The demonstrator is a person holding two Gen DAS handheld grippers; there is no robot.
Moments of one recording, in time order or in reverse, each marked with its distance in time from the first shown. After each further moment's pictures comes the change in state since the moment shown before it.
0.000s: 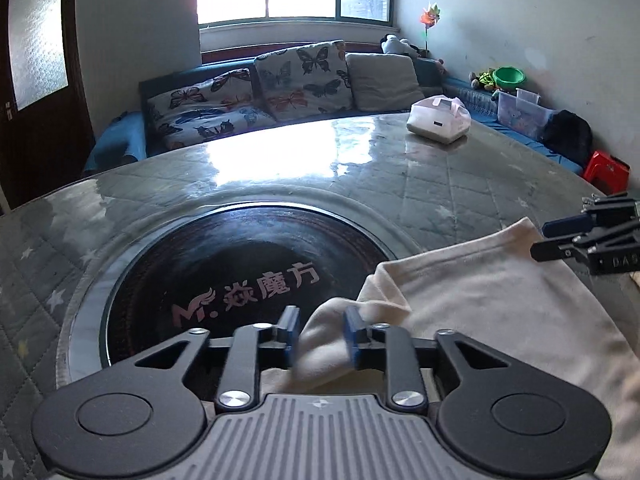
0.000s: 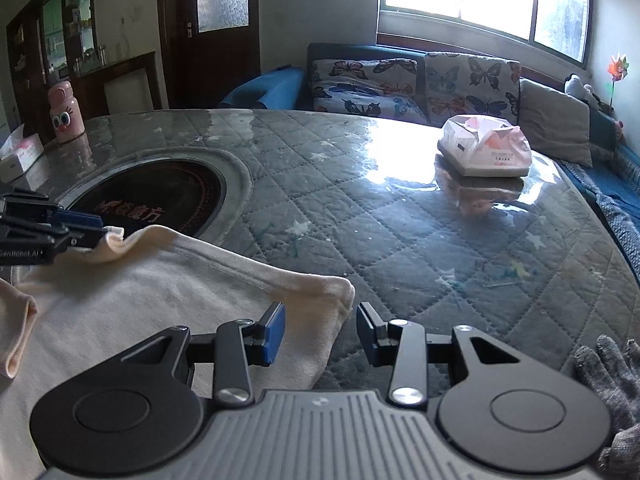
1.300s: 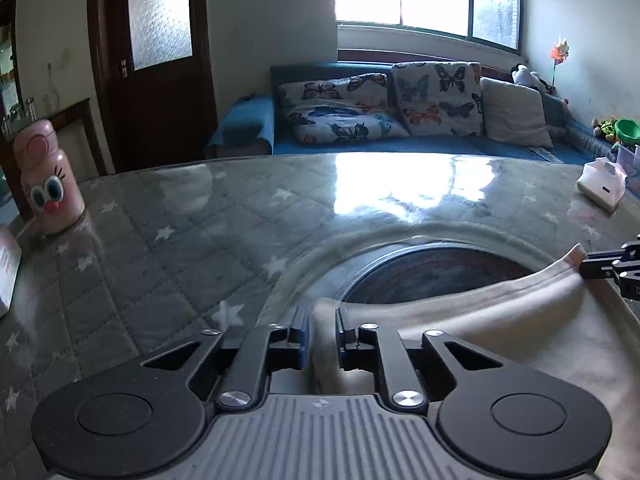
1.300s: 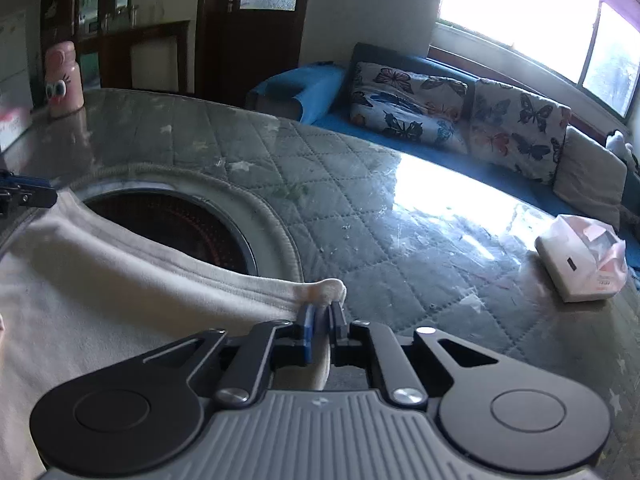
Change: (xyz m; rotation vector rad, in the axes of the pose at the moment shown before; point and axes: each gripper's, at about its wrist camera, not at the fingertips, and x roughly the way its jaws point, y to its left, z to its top) left arm 0.011 0.130 0.015 -0.227 -0.018 0.288; right arm 0.114 0.066 0.100 -0.177 0.008 -0.012
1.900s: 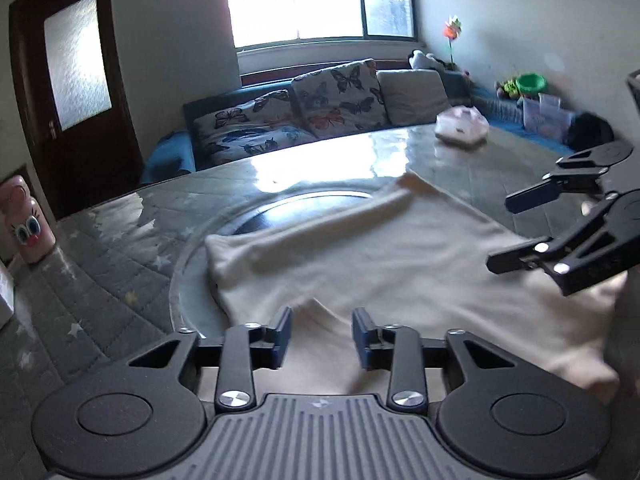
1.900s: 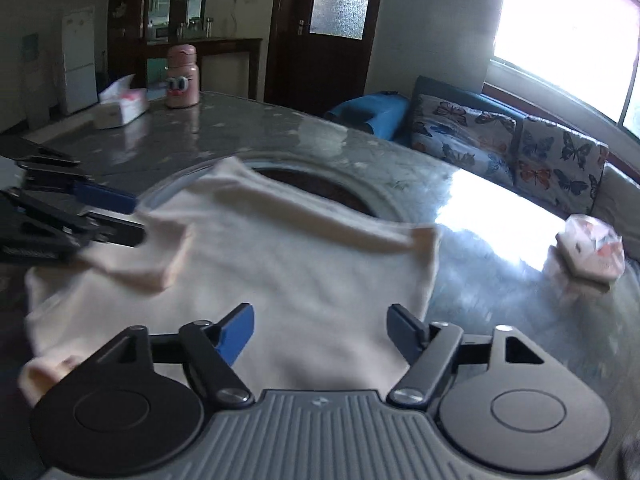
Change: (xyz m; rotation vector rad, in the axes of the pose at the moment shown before) left arm -0.127 -0.070 -0.087 0.245 -0.064 -0.158; right arm -0.130 0.080 -0.082 -0.105 -0.071 0.155
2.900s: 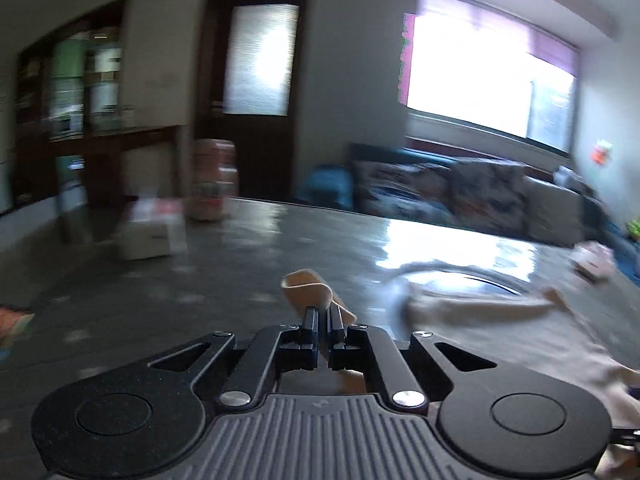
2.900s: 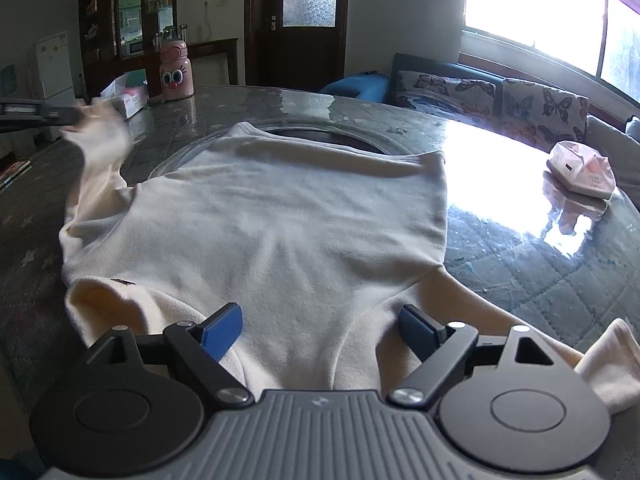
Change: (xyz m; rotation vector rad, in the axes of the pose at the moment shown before) left arm -0.094 0.117 -0.053 -0.460 -0.183 0.369; right arm -0.023 0.029 -0.055 0.123 0.019 -0.020
